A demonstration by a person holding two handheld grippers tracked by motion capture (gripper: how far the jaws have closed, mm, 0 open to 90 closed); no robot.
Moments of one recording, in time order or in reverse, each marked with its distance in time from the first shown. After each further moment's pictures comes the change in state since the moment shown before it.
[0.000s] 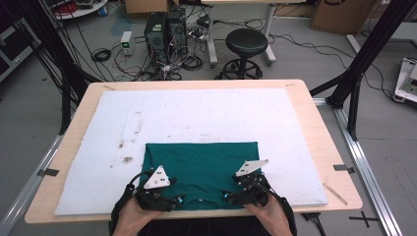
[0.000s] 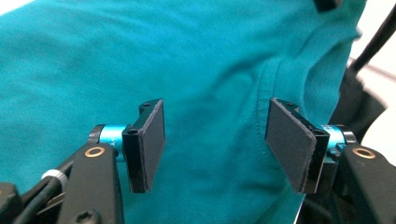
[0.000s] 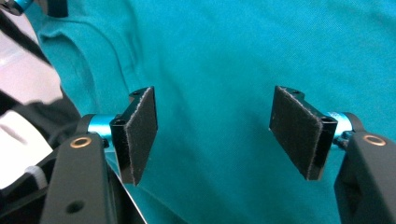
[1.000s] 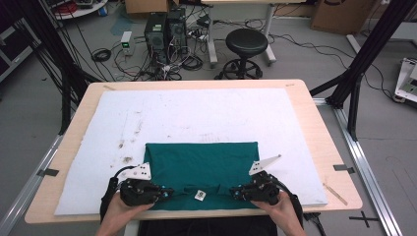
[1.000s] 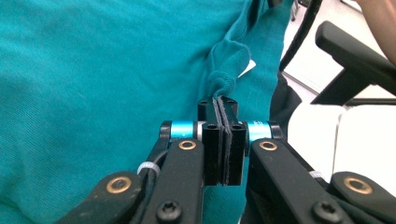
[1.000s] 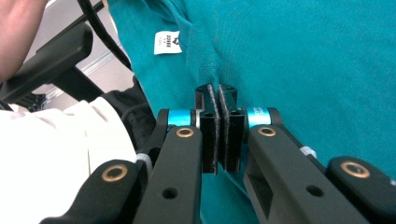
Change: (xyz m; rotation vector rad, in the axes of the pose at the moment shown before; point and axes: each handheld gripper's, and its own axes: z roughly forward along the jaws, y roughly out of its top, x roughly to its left) left arm 0.035 -0.018 -0.028 -0.066 -0.290 -0.136; right arm -0.025 -0.015 -0.016 -0.018 0.296 0.046
